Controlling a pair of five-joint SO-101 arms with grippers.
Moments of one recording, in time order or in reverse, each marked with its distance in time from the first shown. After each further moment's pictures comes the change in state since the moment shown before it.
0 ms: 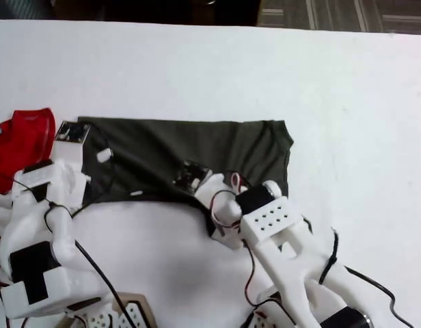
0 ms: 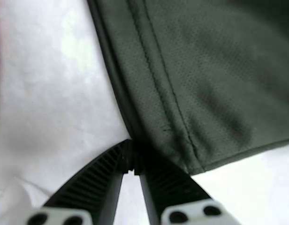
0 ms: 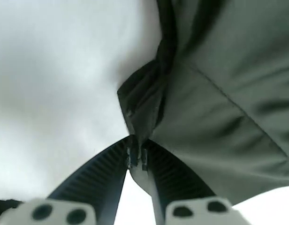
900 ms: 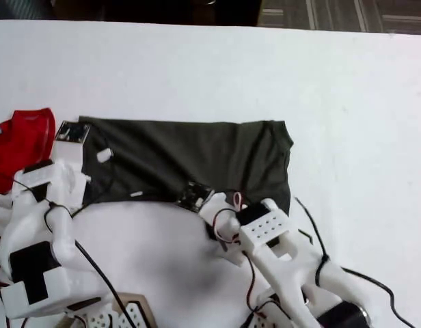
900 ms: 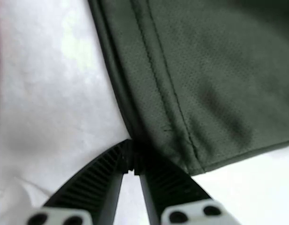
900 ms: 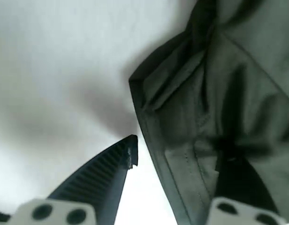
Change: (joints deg) left arm 0.0 0.0 0.0 0.0 0.0; right arm -0.3 4.6 12.5 -13.2 0.0
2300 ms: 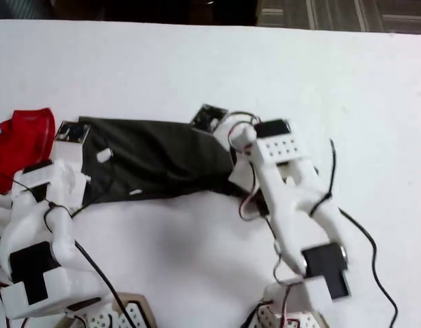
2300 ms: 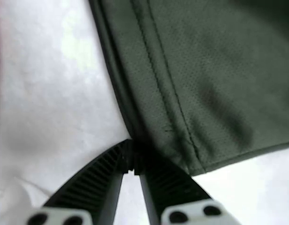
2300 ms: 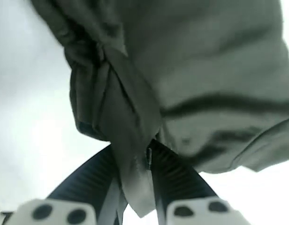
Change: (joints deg) left arm 0.0 0.0 0.0 0.0 0.0; right arm 15.8 26.8 -48.9 18.1 14.0
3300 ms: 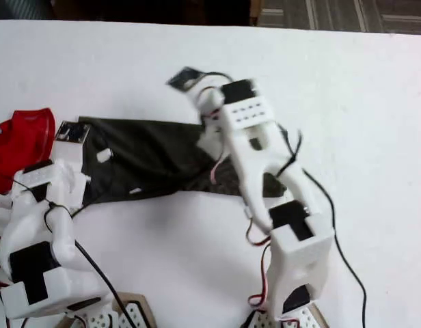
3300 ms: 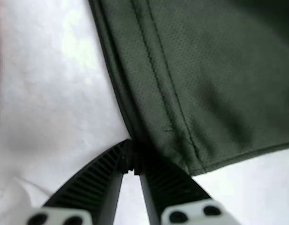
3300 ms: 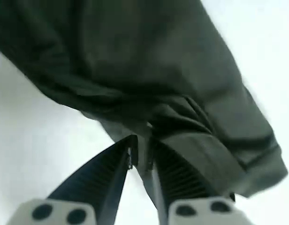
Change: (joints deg) left arm 0.0 0.0 0.0 0.0 0.0; right arm -9.0 20.3 -35.3 14.0 -16.8
